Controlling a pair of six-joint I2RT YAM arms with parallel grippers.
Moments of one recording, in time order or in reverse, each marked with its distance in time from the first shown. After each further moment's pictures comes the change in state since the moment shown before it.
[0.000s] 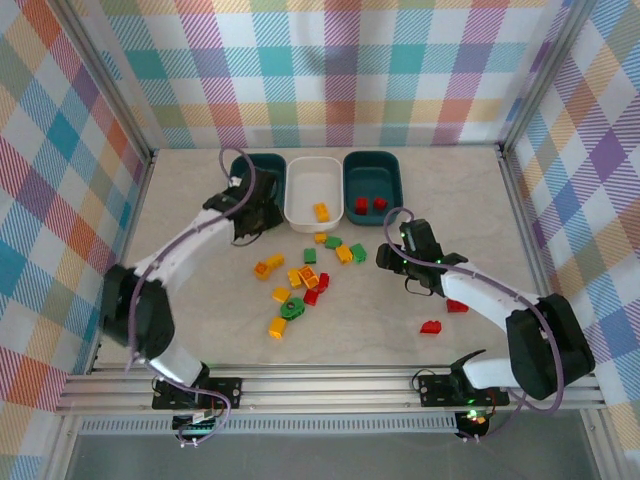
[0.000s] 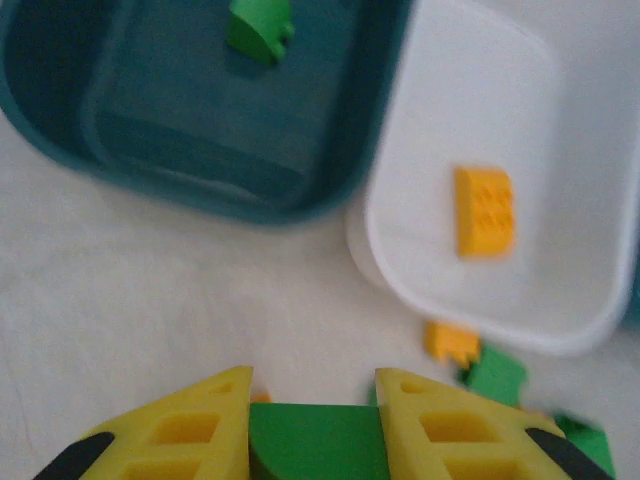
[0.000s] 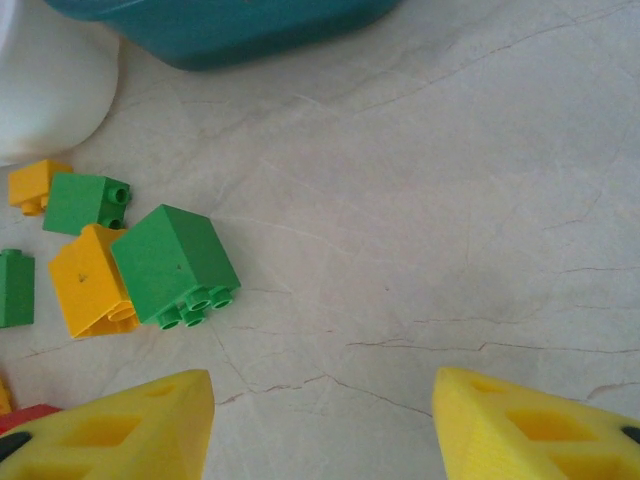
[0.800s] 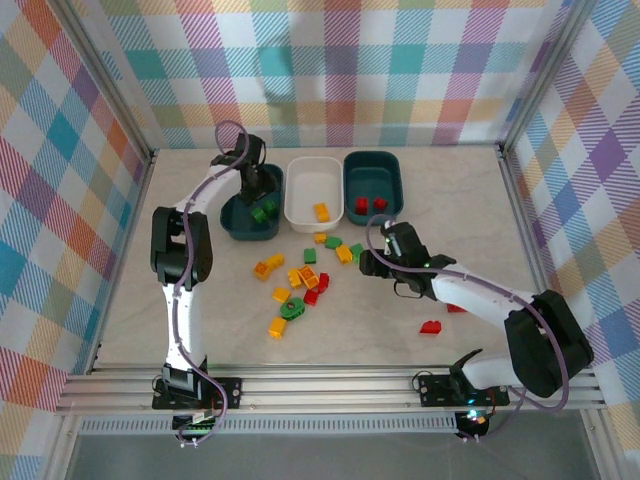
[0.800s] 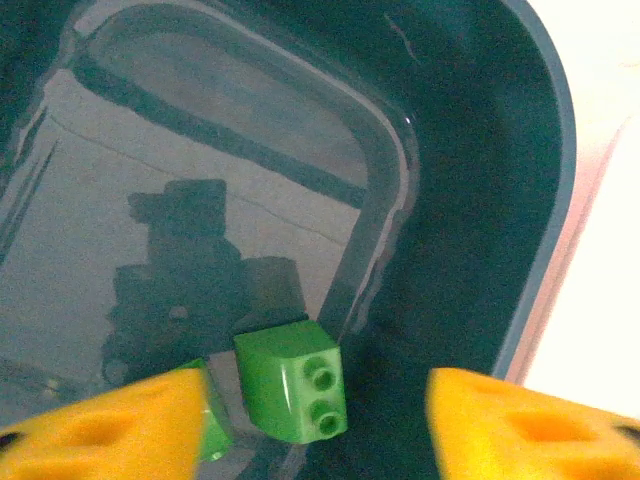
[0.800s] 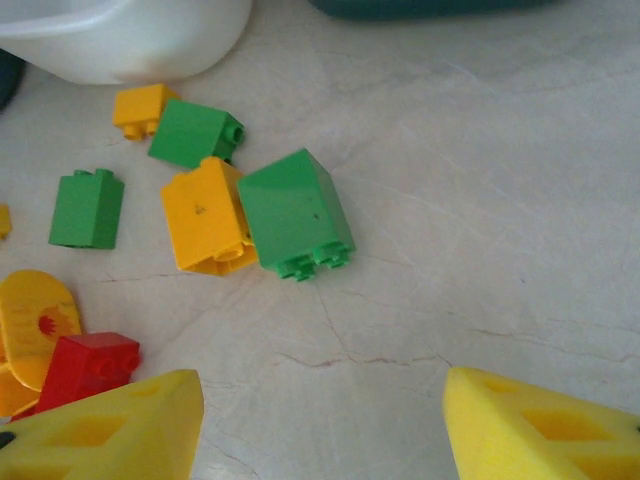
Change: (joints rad) left arm 0.192 0.535 0.517 -0.069 0.189 0.027; right arm 0.133 0.016 0.038 0.013 -0.013 -0.080
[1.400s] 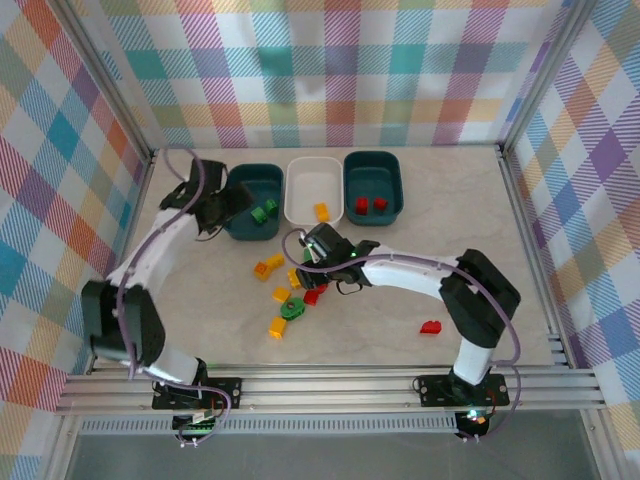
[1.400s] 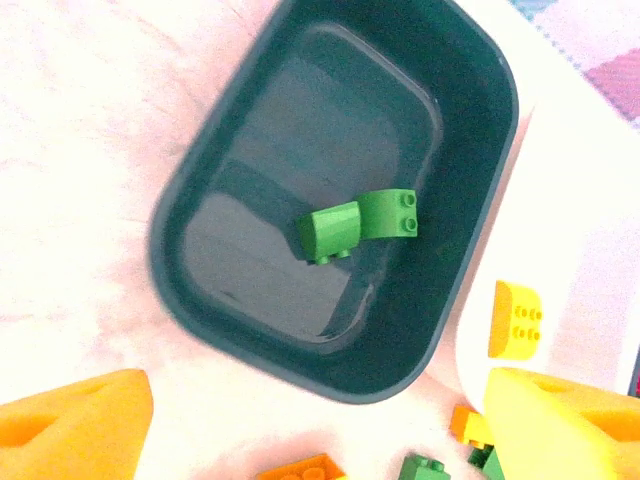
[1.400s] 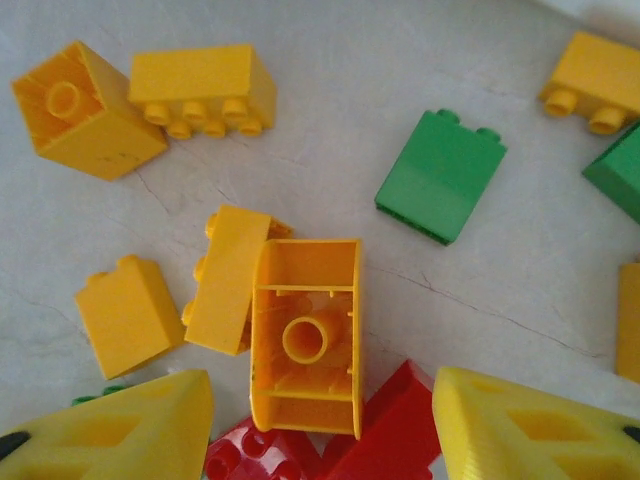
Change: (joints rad) left arm 0.064 -0.716 -0.655 0.114 -0.047 -0.043; right arm 0.319 0.428 0.452 -0.159 0.013 -0.182
